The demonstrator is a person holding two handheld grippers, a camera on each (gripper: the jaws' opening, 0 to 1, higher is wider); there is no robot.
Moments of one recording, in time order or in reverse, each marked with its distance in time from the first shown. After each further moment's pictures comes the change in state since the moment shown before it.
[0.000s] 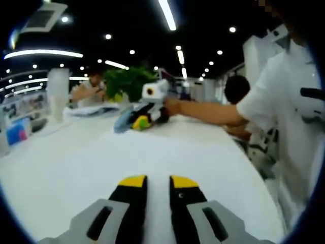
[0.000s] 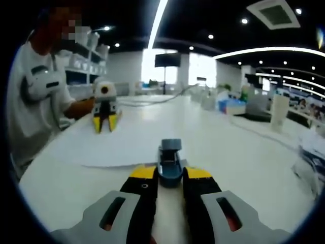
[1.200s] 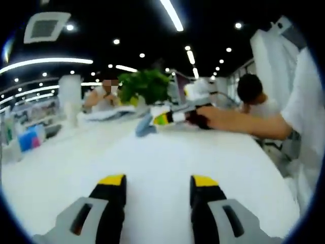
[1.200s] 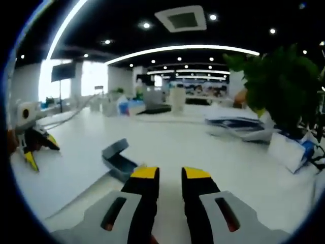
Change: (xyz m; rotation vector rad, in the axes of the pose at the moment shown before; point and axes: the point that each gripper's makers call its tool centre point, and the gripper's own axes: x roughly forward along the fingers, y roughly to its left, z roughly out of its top) left arm 0.005 0.036 0.005 0.029 -0.006 0.141; right arm -0.057 -0.038 -0.013 0.275 -0.008 -0.972
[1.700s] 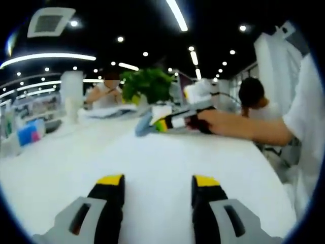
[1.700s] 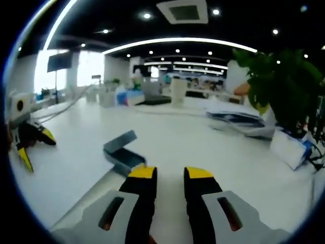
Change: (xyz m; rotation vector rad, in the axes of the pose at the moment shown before) left arm -0.003 0.001 0.010 -0.059 -0.039 -0.009; right arm 0.003 0.005 -0.006 0.009 0.039 -0.031
